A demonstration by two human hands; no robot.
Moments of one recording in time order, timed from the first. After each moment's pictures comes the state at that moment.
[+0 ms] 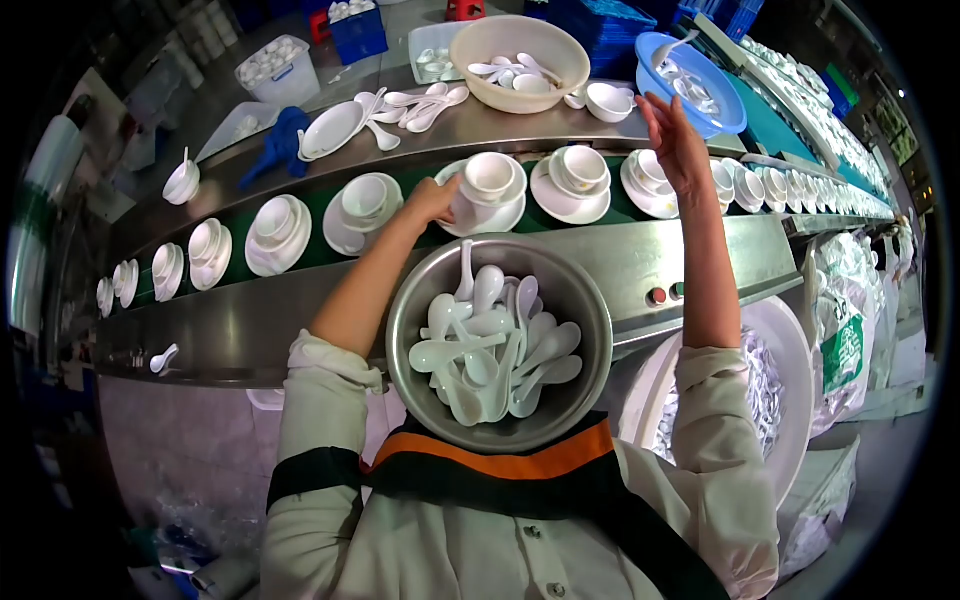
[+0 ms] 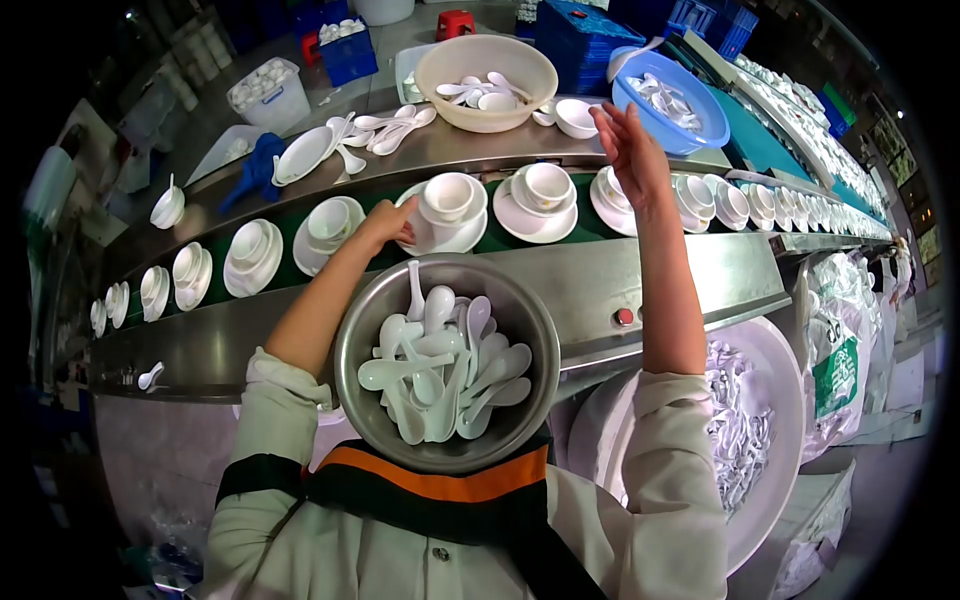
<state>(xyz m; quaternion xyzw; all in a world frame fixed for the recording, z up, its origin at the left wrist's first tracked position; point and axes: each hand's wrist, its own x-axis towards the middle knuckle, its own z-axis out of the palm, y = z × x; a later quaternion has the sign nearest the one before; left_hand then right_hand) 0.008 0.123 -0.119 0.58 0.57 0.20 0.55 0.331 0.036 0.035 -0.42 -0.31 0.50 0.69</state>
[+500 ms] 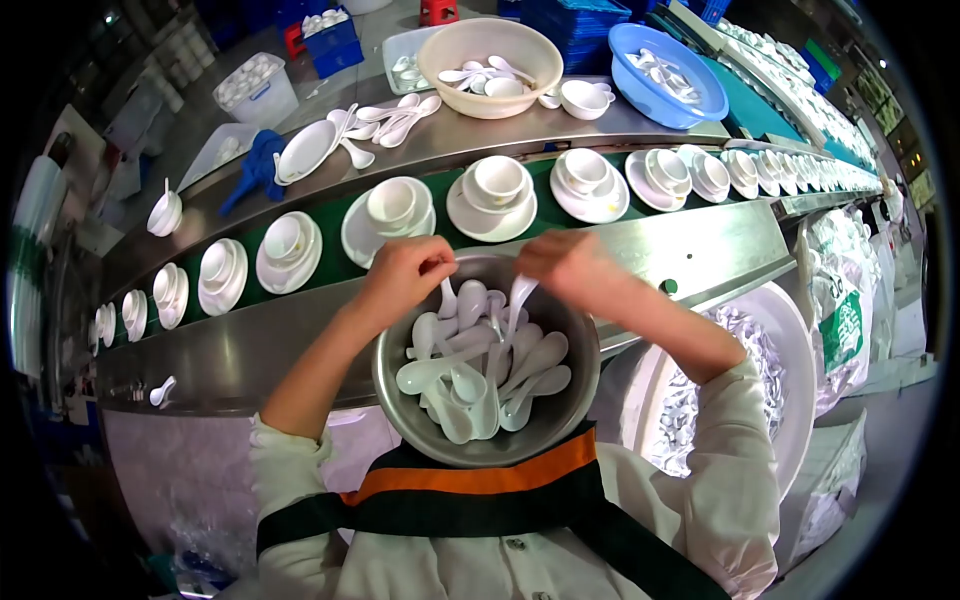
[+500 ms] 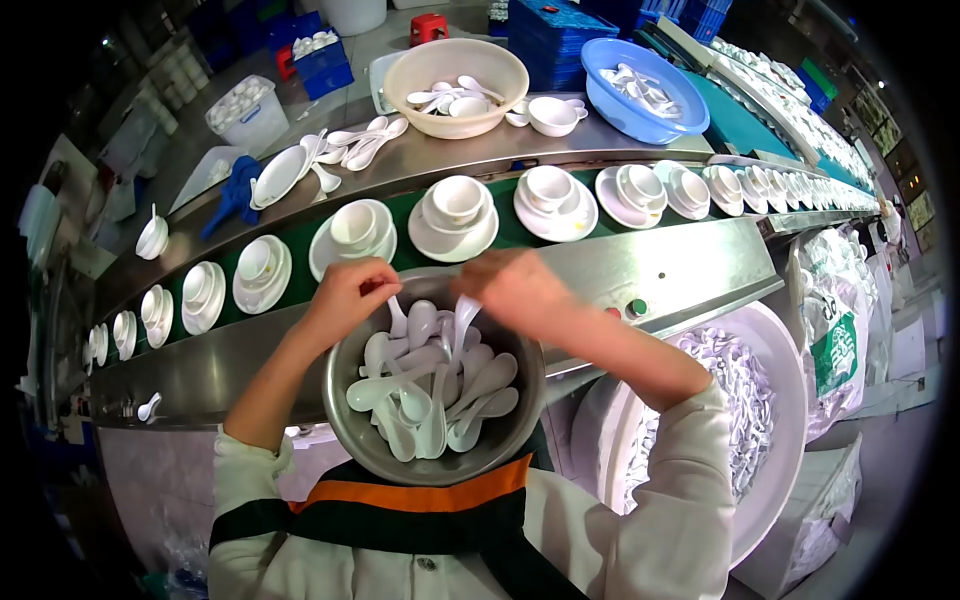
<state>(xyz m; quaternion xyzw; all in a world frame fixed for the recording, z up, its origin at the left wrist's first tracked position) -0.007 -0.004 -0.019 0.83 0.37 0.26 0.31 0.239 -0.060 -0.003 -0.38 -0.91 -0.04 0.16</state>
